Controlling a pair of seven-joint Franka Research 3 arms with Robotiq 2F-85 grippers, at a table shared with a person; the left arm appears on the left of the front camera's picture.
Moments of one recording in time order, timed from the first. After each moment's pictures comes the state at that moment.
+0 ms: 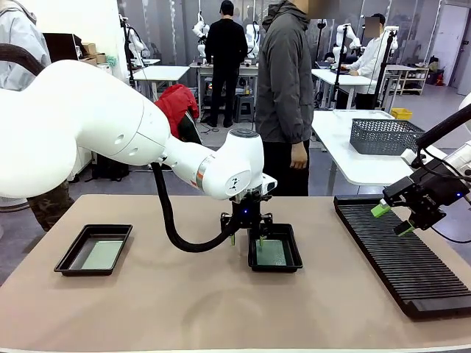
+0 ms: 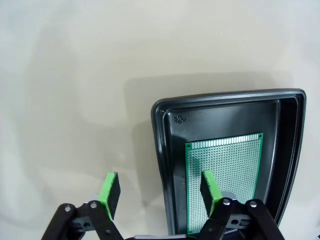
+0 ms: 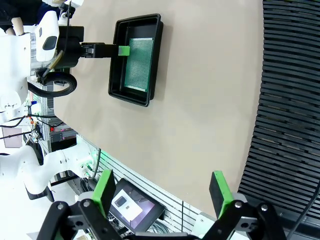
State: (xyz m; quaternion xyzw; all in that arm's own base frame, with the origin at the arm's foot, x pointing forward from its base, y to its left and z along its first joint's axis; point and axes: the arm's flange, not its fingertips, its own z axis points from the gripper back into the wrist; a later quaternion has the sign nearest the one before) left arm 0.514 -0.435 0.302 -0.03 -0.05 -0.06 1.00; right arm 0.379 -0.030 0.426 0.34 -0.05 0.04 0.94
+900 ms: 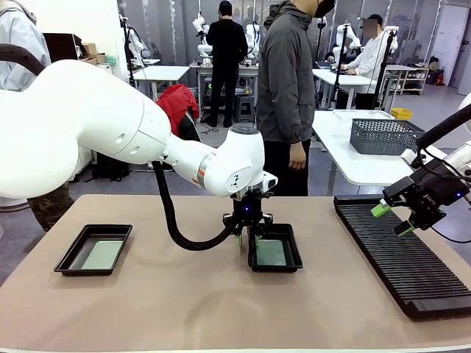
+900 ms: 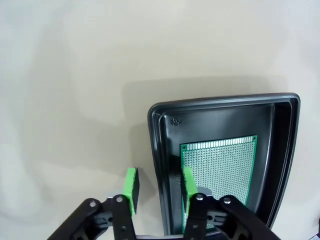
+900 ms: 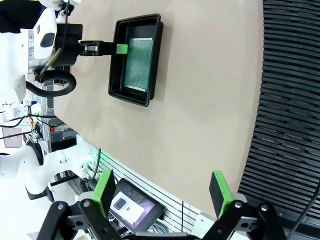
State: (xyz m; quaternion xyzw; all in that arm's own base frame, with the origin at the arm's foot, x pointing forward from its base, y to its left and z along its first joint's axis) left arm 0.518 -0.437 0.308 -0.03 -0.05 -0.05 1.00; right arm 0.379 -0.030 0.426 0.34 -0.05 0.04 0.94
